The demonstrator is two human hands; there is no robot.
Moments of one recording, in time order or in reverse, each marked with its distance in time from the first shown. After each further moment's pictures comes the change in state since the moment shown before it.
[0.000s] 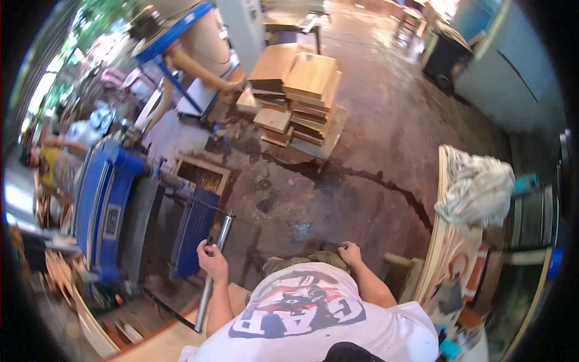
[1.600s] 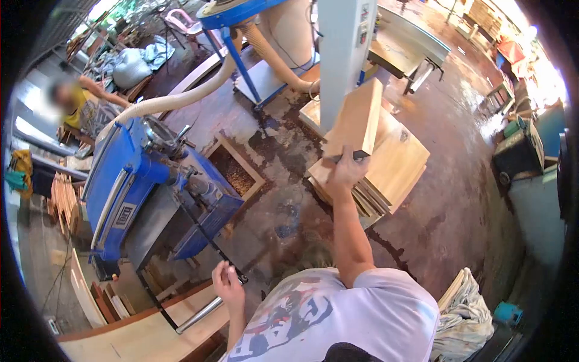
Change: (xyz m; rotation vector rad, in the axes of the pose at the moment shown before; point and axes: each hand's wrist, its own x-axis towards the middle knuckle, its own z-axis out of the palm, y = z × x) left_hand 0.138 0.165 0.102 -0.392 0.287 -0.265; right_hand 0.331 -0.651 -0.072 1.307 0.194 -0.331
